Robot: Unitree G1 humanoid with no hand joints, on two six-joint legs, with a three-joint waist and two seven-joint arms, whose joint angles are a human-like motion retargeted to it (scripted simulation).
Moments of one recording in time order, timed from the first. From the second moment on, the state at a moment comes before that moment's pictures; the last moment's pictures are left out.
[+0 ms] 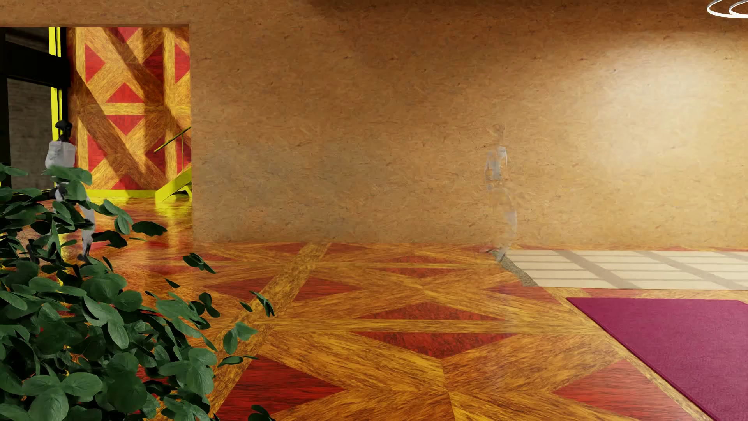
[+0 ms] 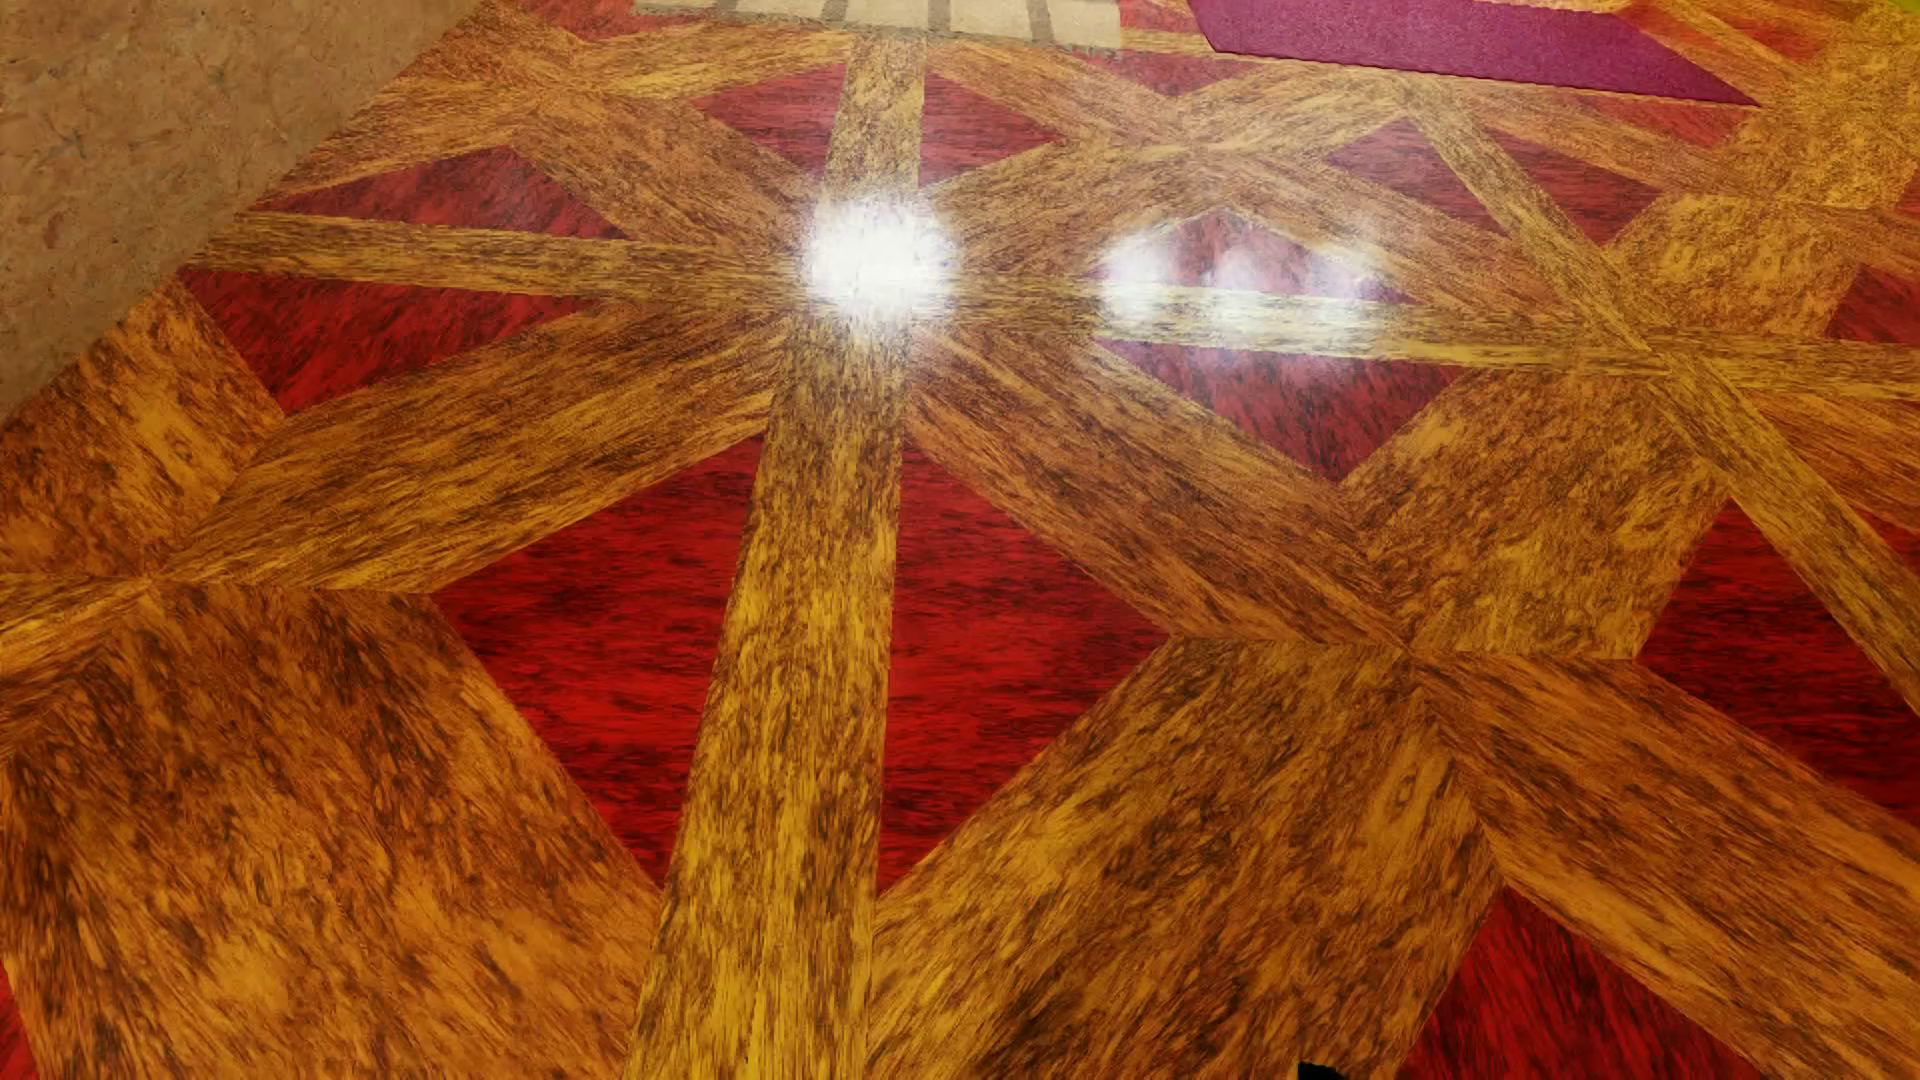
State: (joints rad) body -0.42 0.16 0.19 0.01 0.09 -0.03 0.00 0.00 0.02 0.65 0.74 0.31 0.16 0.06 0.28 0.27 -0.32 0.00 0.00 -0.29 0.17 1.20 0.83 0.00 0.00 0.00 0.00 0.00 0.00
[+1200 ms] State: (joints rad) body -0.32 -0.09 0.16 -0.01 0.05 0.02 0.00 0.00 0.01 0.73 1.21 0.28 0.19 -0.09 0.40 0.28 -0.35 0.00 0.00 -0.38 0.34 1.10 0.83 0.00 0.00 0.00 0.00 0.00 0.00
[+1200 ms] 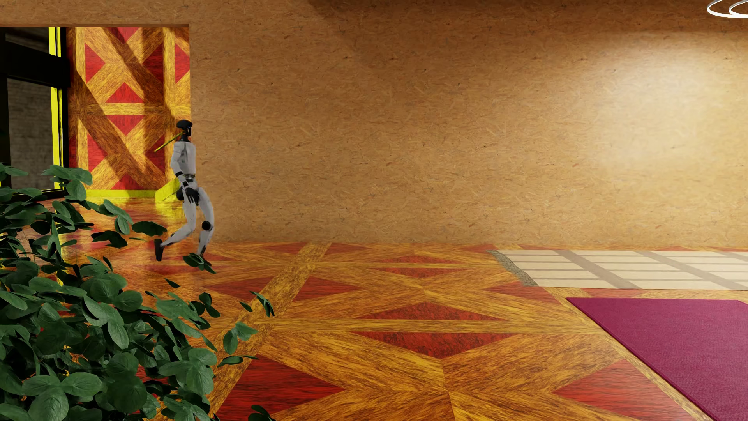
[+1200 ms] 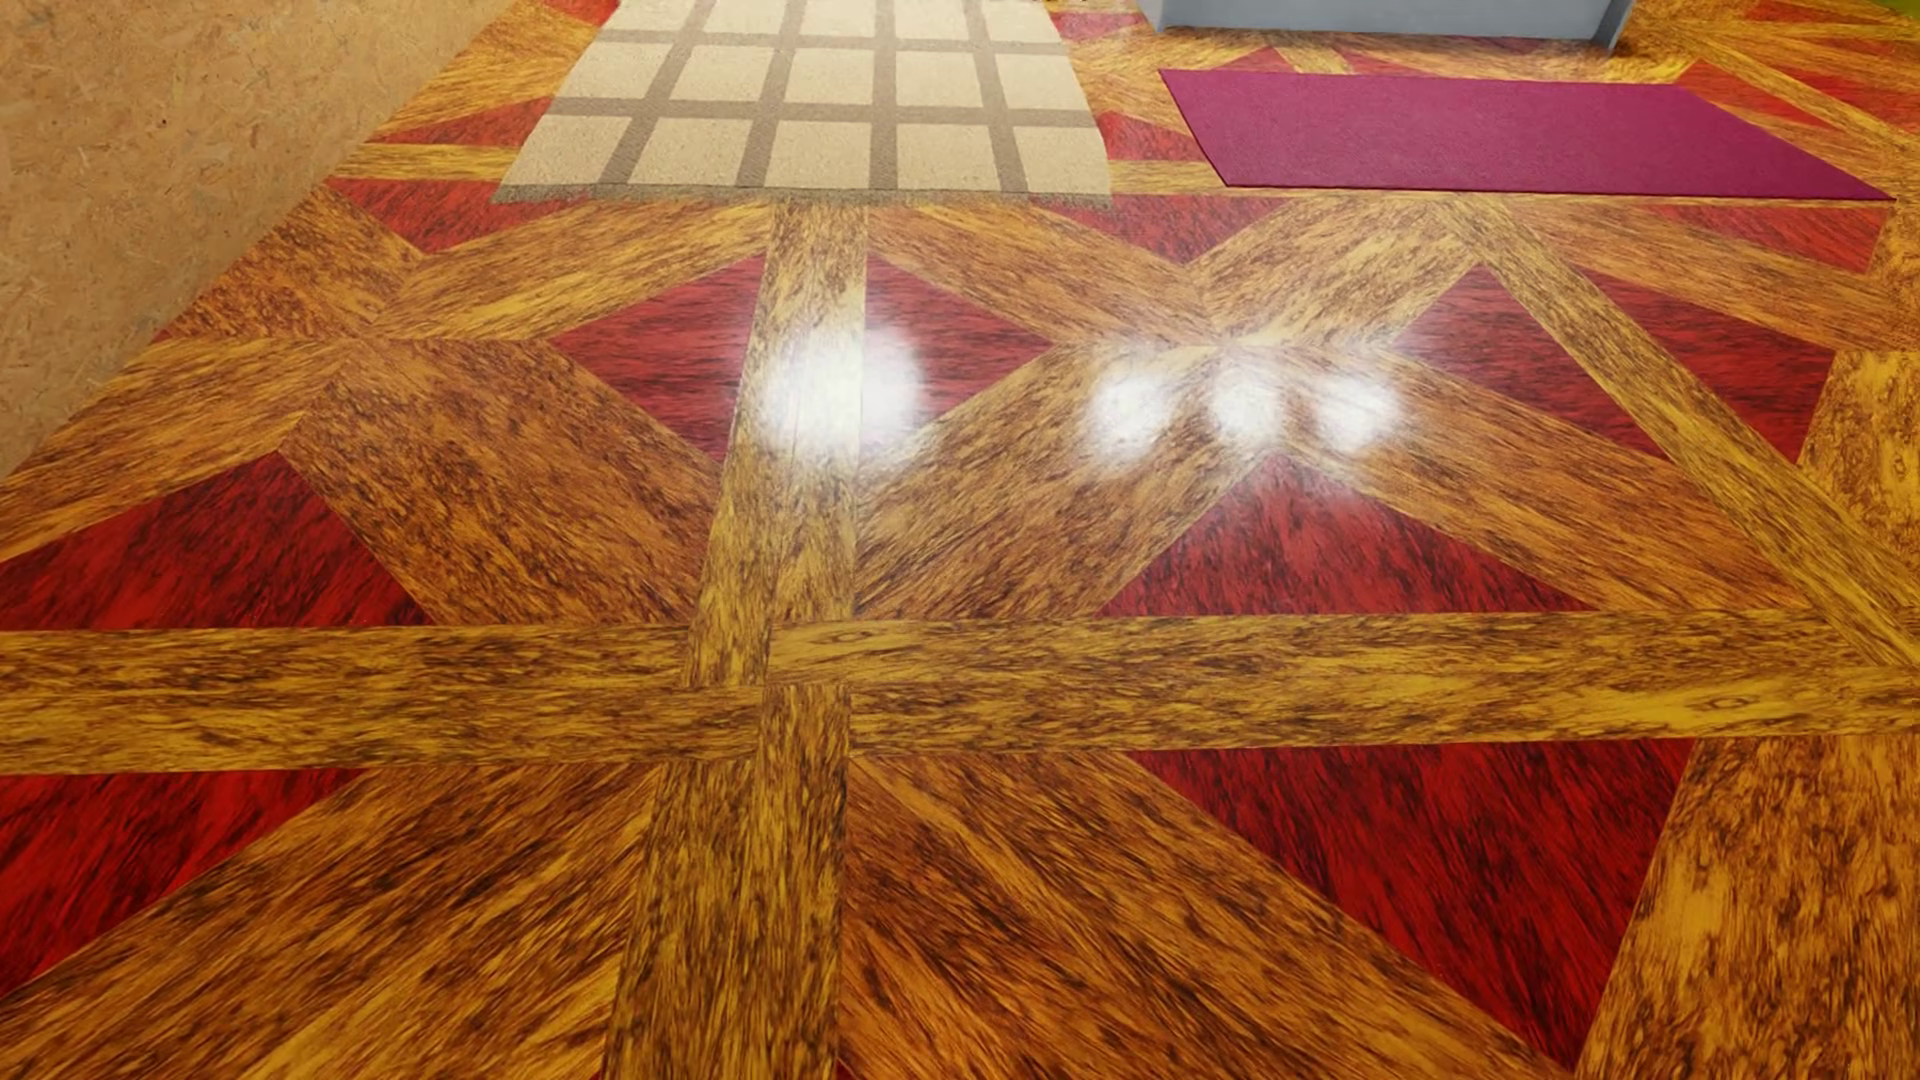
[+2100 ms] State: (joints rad) body -0.44 0.27 0.24 0.11 0.12 0.02 0.00 0.00 0.01 0.43 0.43 0.30 0.08 0.22 -0.25 0.27 -0.37 0.00 0.00 -0.28 0.28 1.08 0.79 0.00 0.00 0.00 0.00 0.00 0.00
